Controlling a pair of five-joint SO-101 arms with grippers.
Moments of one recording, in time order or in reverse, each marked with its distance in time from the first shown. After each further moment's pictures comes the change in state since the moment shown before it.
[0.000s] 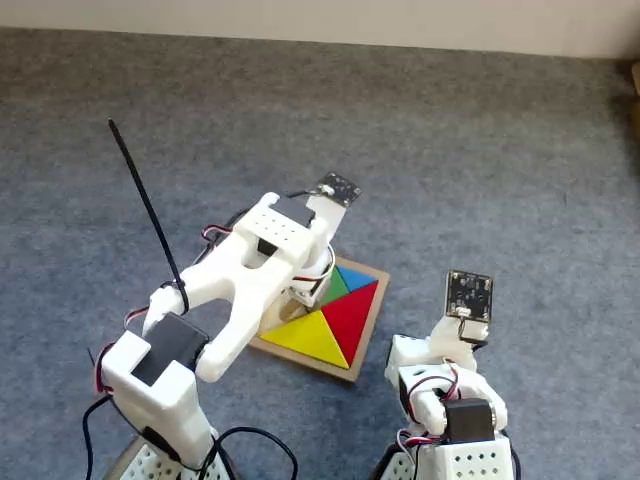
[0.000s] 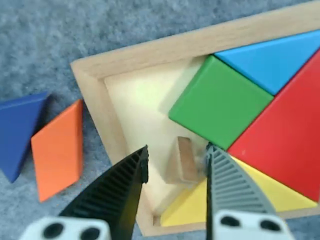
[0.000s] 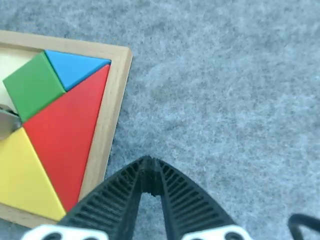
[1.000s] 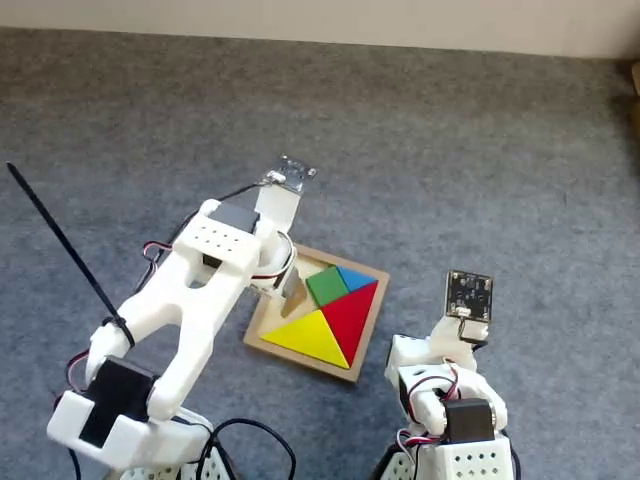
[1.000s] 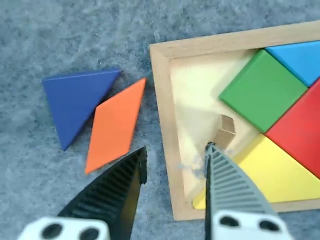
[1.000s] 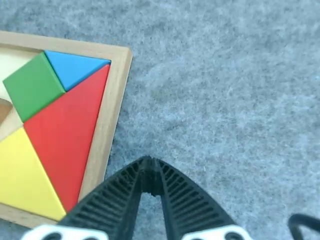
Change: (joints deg) left arm -10.6 -18.2 13.5 -5.1 -3.1; right arm 0.0 0.0 0.0 0.0 0.0
